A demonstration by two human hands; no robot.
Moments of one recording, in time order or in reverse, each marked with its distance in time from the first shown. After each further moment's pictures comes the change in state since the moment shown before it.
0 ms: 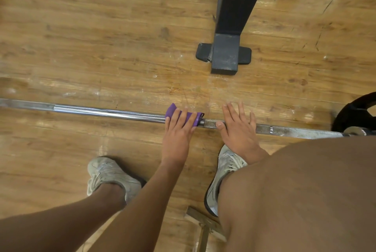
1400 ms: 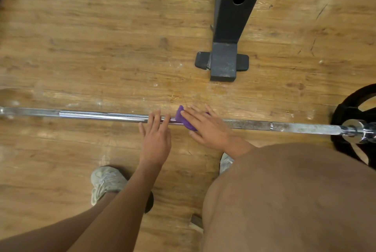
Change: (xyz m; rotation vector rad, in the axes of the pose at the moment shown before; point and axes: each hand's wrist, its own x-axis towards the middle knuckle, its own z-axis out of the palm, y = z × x) left_hand 0.007 -0.062 -0.024 -0.063 0.001 -0.106; right_hand 0.034 -0.062 -0.019 -0.068 0.023 -0.606
